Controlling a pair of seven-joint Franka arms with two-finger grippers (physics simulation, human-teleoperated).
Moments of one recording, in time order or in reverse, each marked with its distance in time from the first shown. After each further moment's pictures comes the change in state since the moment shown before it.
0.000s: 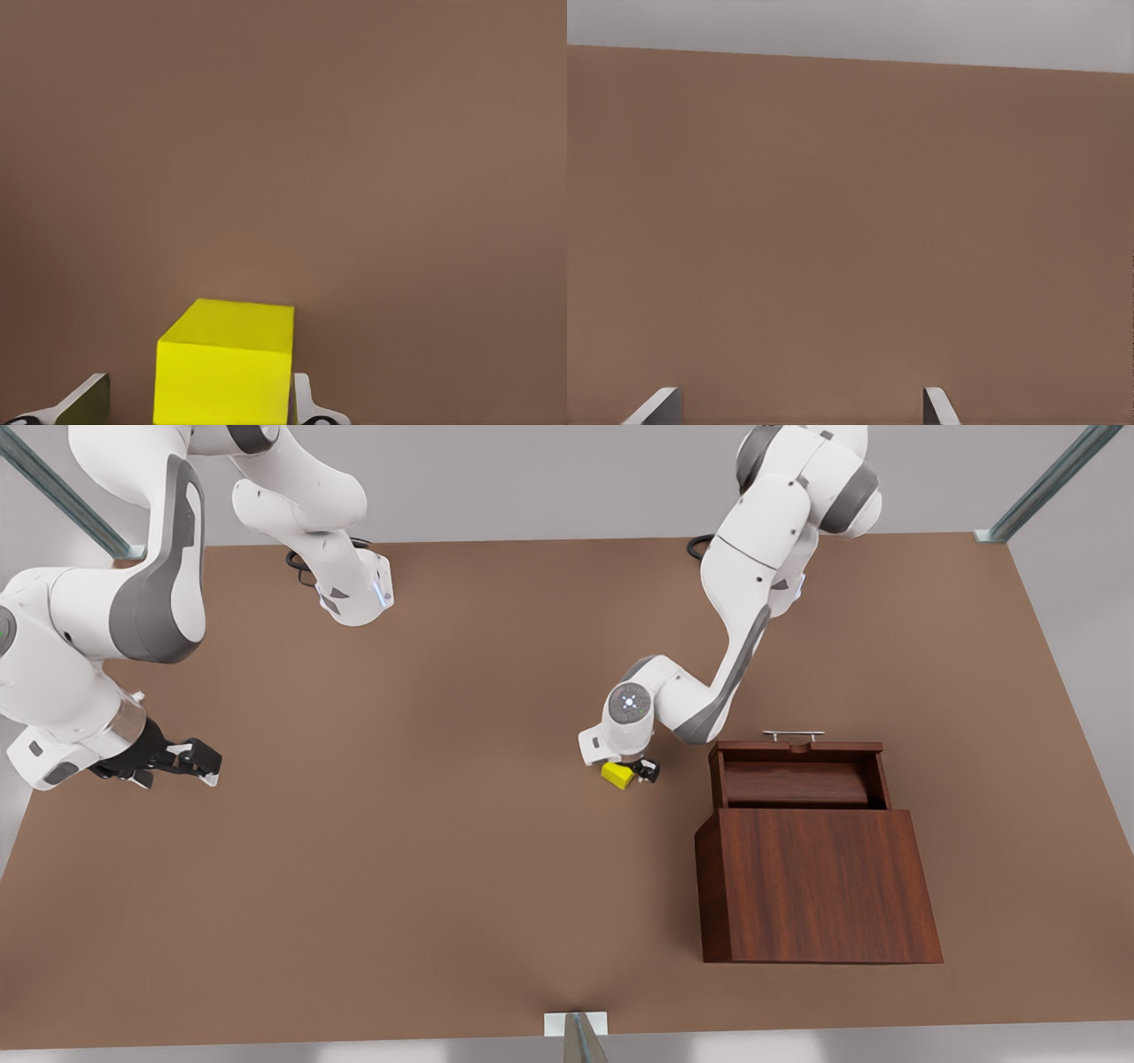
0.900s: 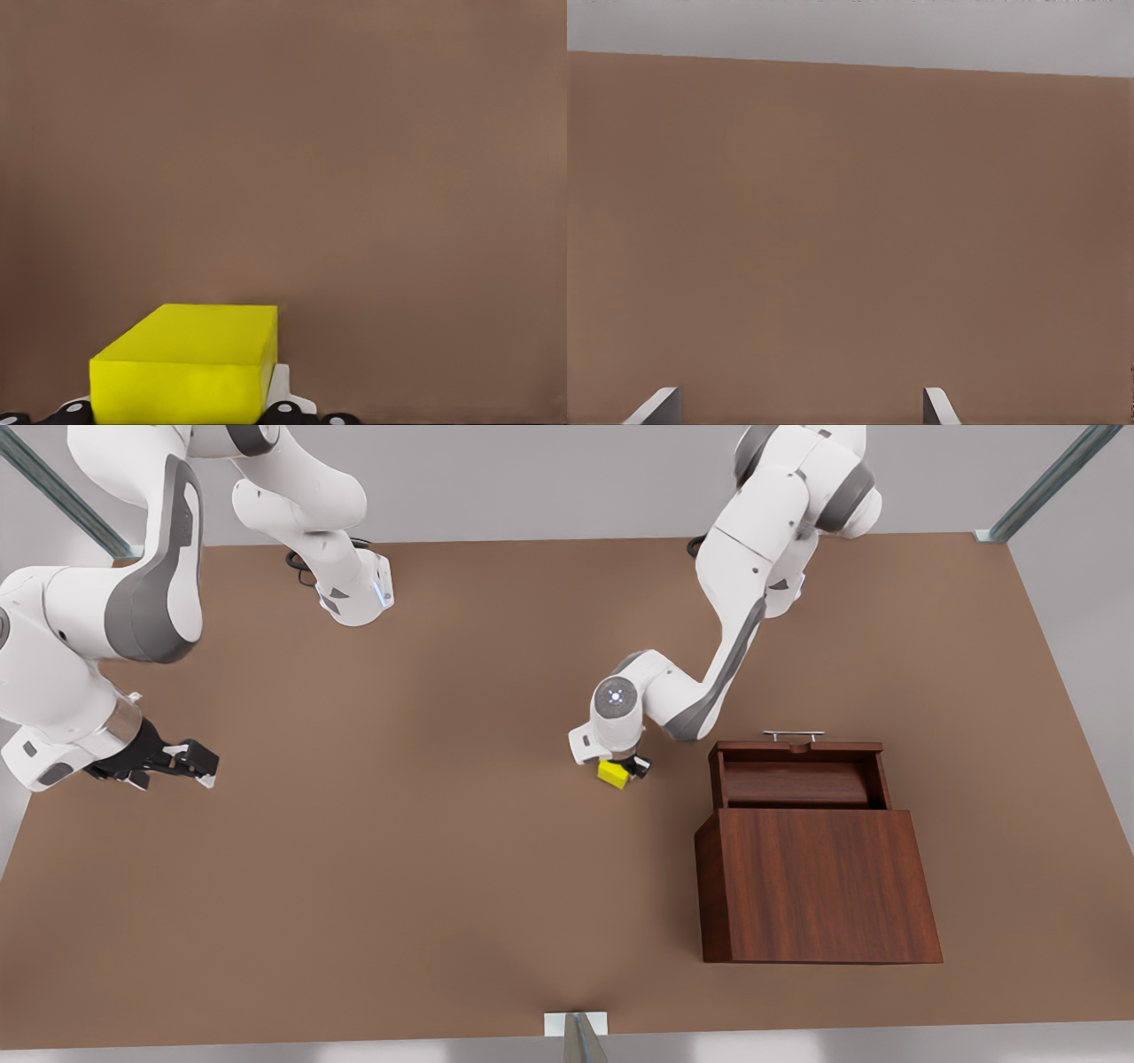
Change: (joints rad) left arm -0.019 -0.033 -0.002 0.094 0.031 -0.130 -0.070; right arm -0.003 0.013 0.000 0.038 0.001 -0.012 0.001
